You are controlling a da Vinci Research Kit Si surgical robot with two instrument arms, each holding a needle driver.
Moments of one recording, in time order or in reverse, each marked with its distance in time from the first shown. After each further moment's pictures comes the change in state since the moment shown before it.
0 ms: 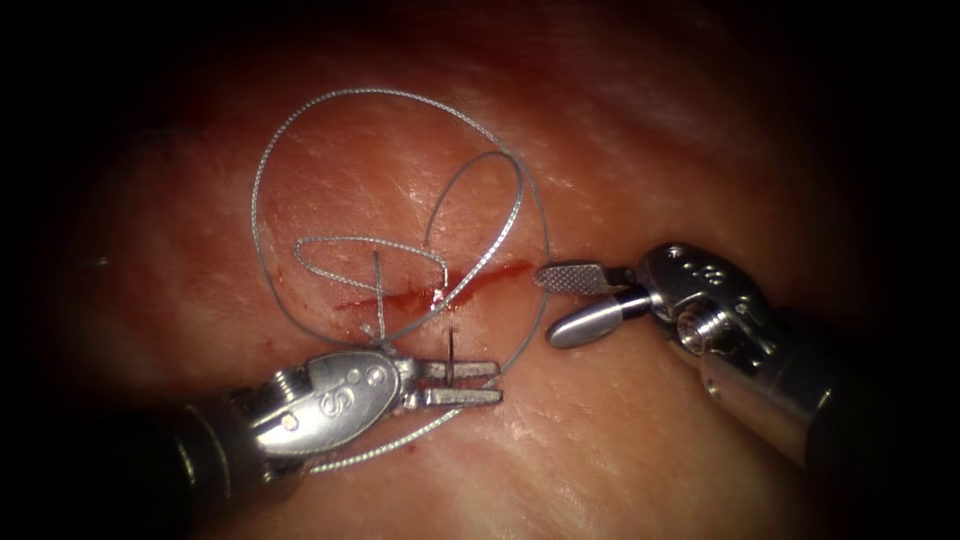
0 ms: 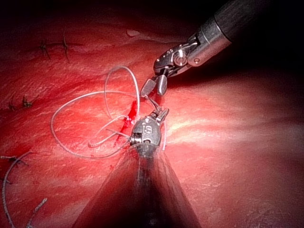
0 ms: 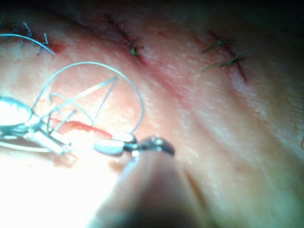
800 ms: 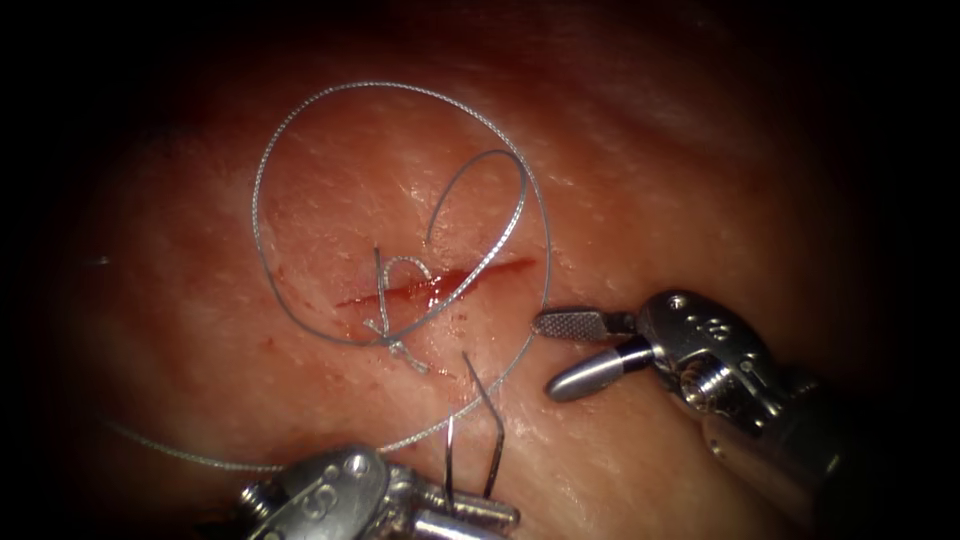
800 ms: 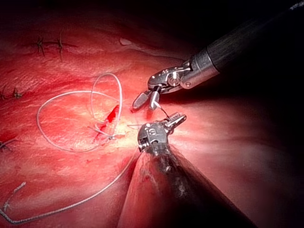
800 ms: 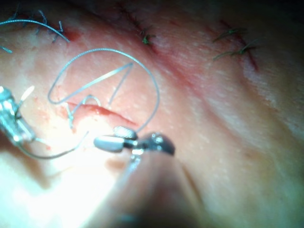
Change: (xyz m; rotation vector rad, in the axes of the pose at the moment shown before) right arm -0.001 -0.003 -0.001 0.073 -0.022 -0.007; left arm 0.005 0.008 -0.002 -0.386 0.215 -0.398
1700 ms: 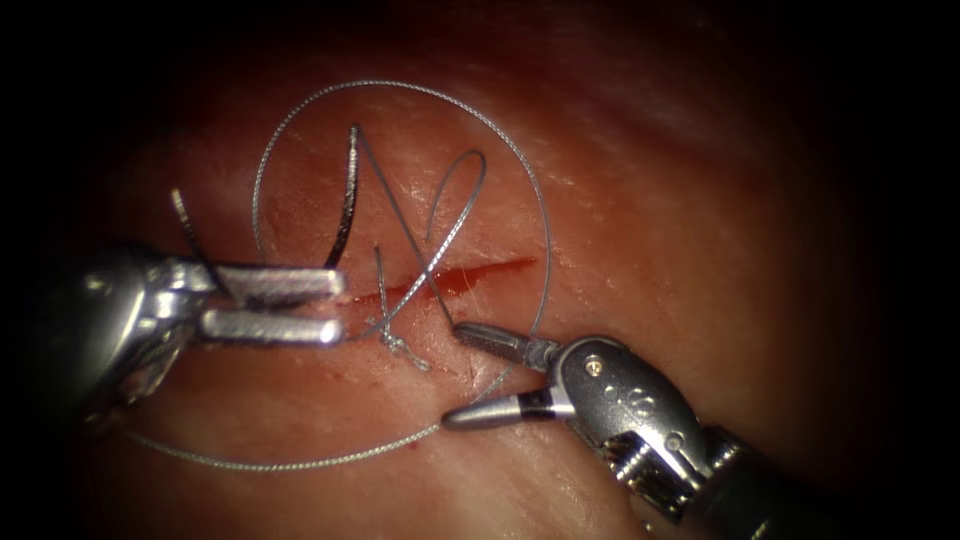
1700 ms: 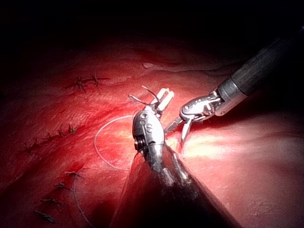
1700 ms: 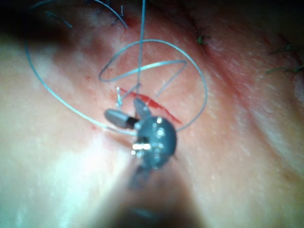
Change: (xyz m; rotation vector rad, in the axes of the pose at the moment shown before) right arm 0.001 -0.004 0.007 -0.333 0.061 -0.375; left arm 0.018 0.002 -0.008 0.122 0.021 0.629
